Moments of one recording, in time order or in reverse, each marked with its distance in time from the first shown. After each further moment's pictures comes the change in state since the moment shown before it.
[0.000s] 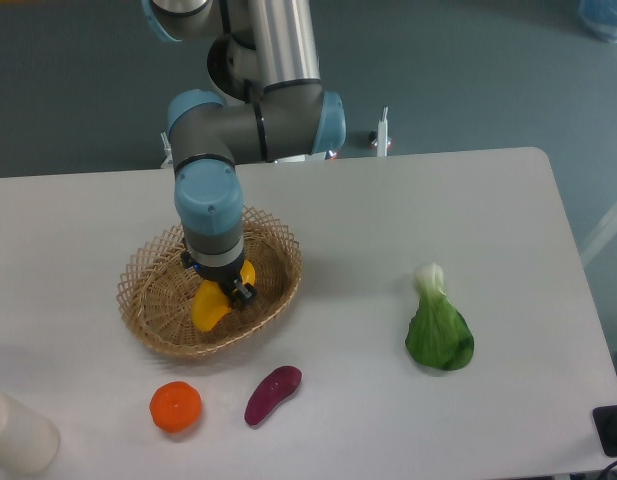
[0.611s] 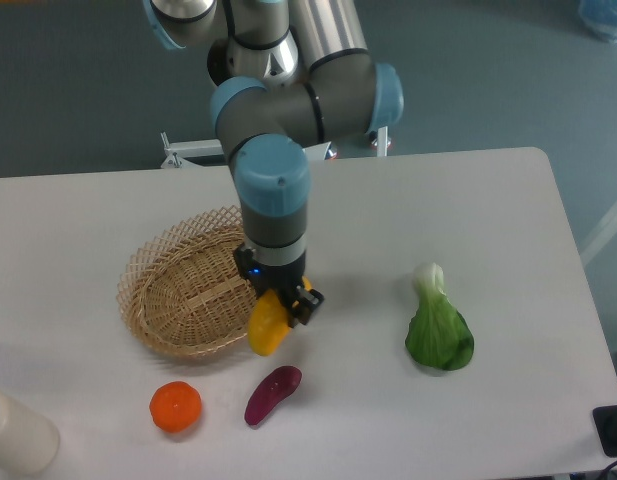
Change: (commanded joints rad) arm 0.136 -0.017 0.175 -0.006 0.009 0.057
